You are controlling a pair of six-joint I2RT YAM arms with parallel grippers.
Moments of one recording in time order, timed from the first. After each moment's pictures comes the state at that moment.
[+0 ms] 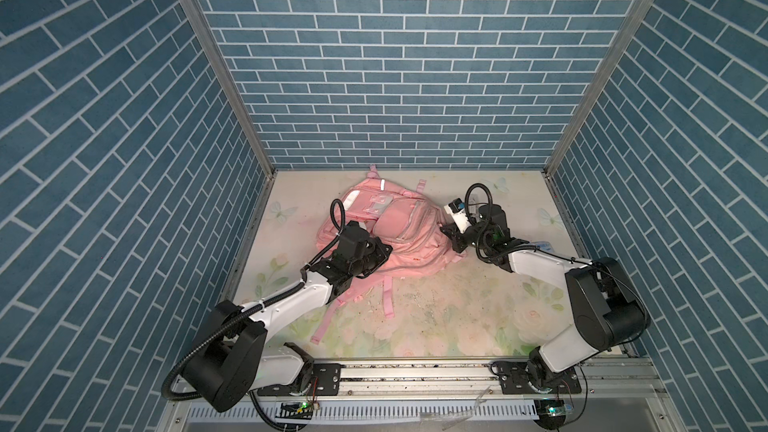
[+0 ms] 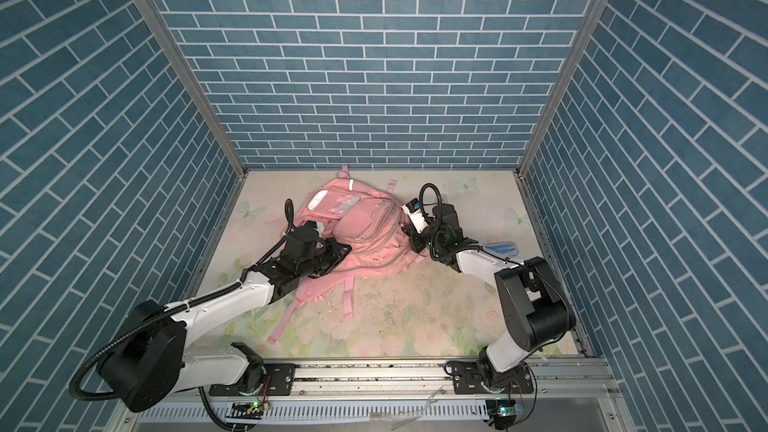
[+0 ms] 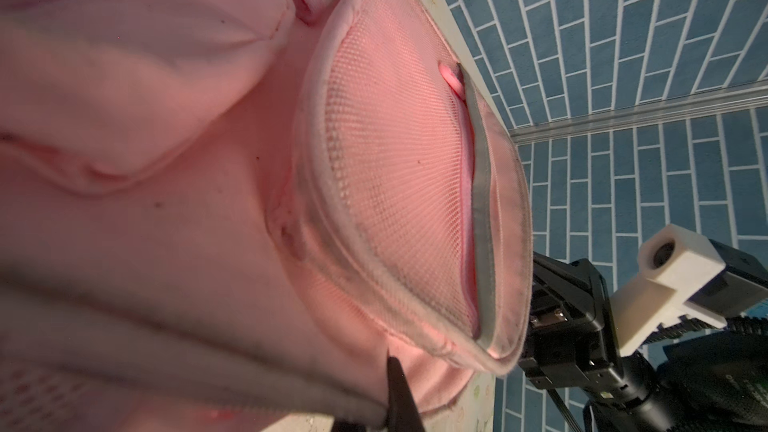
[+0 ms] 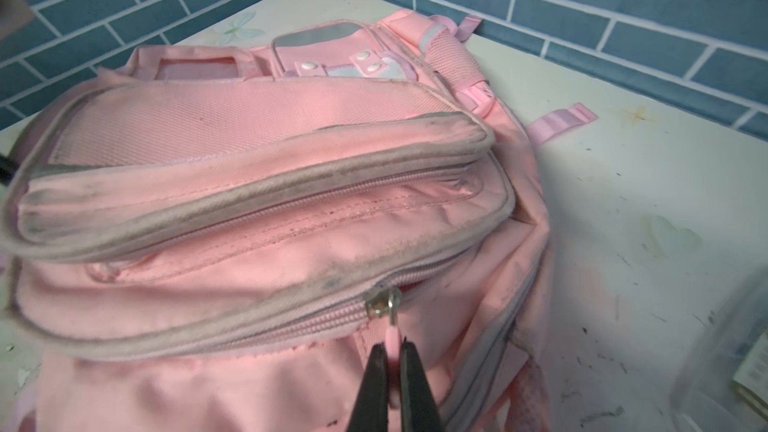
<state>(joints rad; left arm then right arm) -0.52 1.28 0.66 0.02 0.20 -1.08 0.44 1.60 0.83 0.20 -0.45 -0.17</state>
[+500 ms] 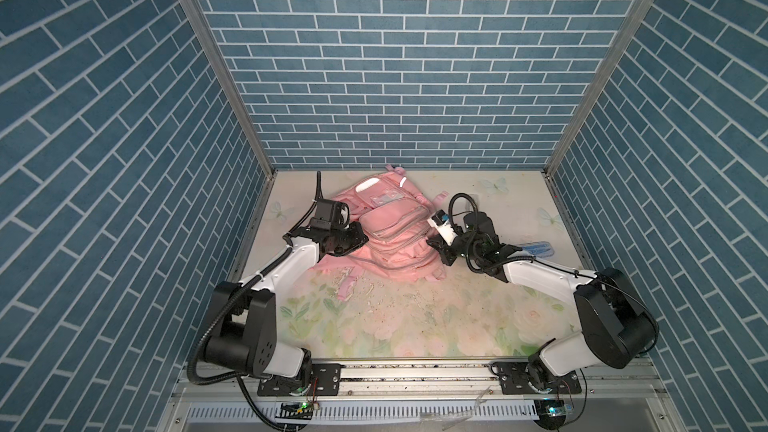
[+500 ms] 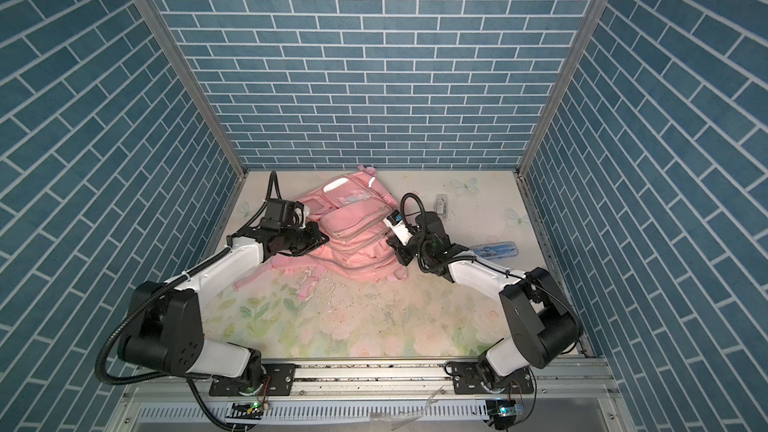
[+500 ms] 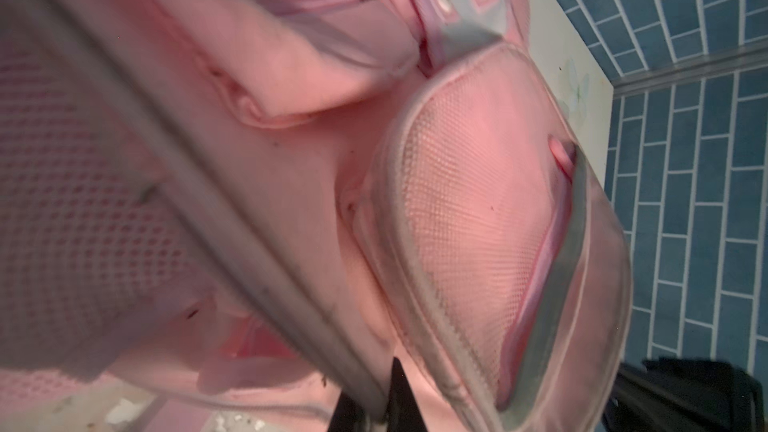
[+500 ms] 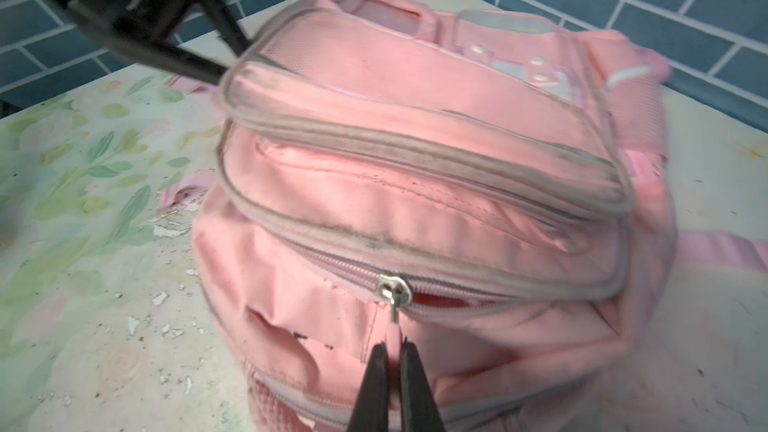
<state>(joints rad) -0.19 1.50 0.99 -0.40 0.40 -0.62 0.68 1.50 0.79 0.15 -0.35 -0.14</state>
